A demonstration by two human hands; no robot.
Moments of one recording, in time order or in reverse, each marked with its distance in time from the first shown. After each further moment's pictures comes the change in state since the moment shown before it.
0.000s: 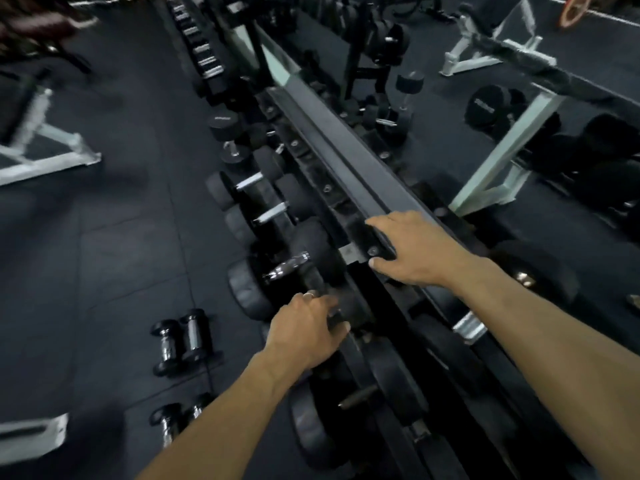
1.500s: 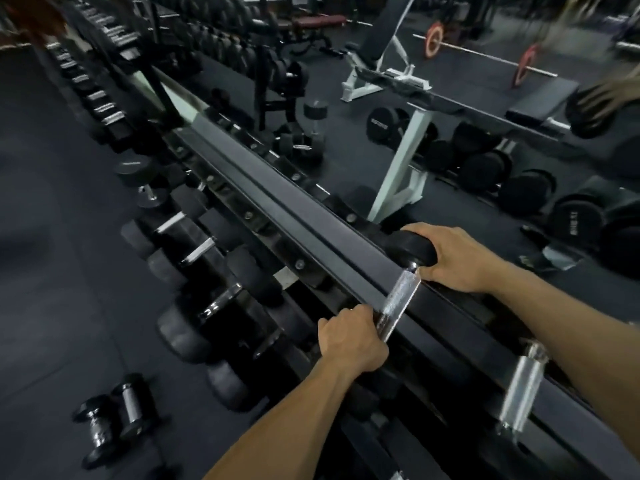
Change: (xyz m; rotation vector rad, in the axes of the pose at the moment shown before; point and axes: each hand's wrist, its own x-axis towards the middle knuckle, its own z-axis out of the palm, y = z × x) left_hand 0.009 0.151 0.044 -0.002 -0.171 0.184; right_hand -0.141 0.117 -0.011 0.305 0.190 0.366
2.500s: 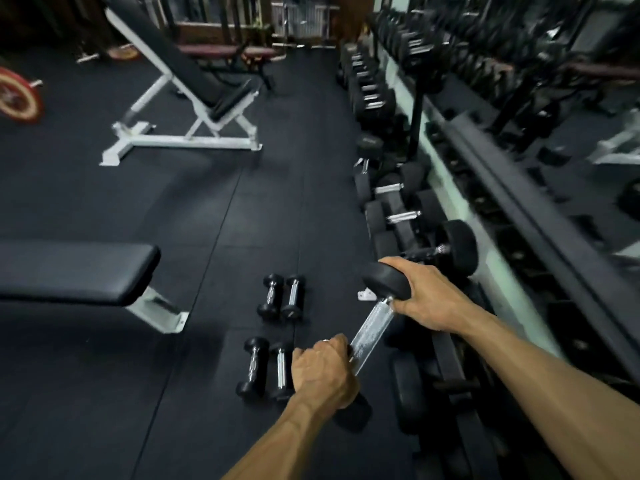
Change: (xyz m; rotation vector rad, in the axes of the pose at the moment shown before) left_hand -0.312 -0.214 0.069 -0.104 0.317 -0.710; right_hand -0.116 -0.297 0.209 0.023 -0.299 -0.585
